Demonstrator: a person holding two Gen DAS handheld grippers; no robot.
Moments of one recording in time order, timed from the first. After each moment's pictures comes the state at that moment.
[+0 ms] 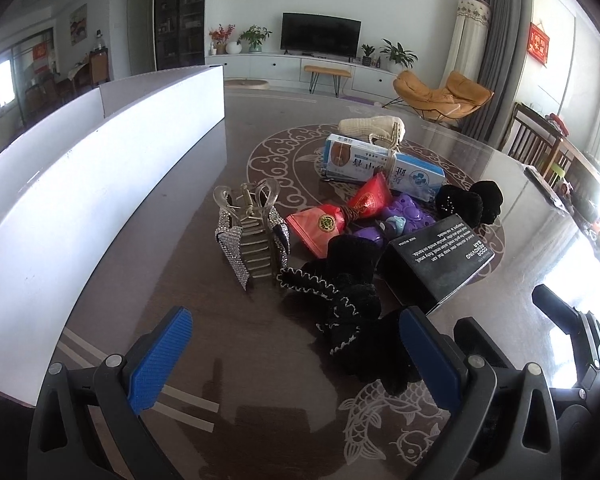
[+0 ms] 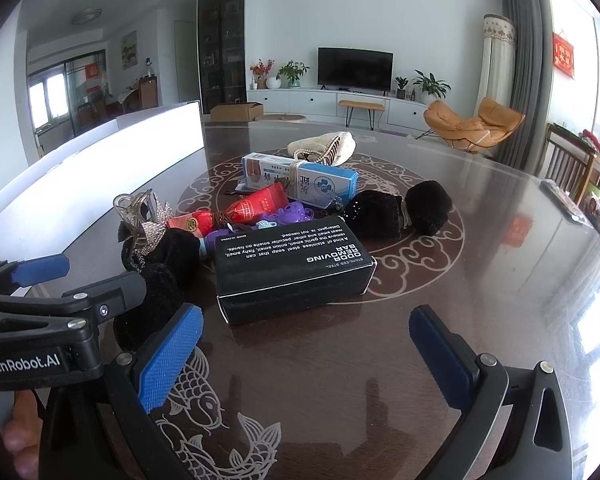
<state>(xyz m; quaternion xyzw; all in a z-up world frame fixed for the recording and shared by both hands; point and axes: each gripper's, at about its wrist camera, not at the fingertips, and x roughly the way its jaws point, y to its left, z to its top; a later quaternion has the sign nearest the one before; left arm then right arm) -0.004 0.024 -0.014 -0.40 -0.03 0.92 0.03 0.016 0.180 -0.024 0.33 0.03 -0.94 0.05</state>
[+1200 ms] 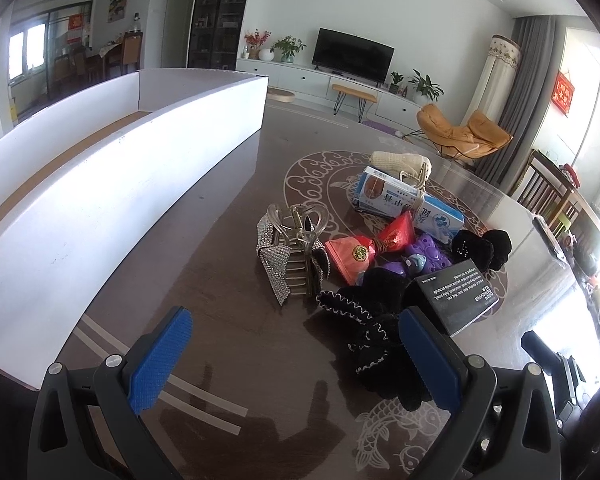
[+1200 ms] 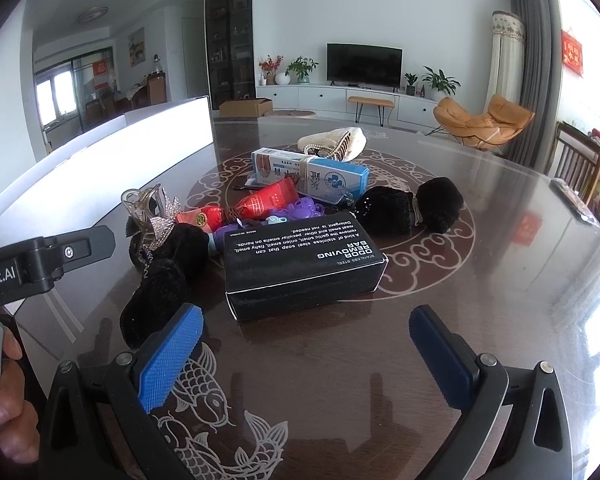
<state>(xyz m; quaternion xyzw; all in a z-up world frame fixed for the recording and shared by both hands) -0.001 -0.005 -0.006 -0.38 -0.10 0.92 0.00 0.012 0.178 -0.026 0.33 0.03 -0.94 0.07</state>
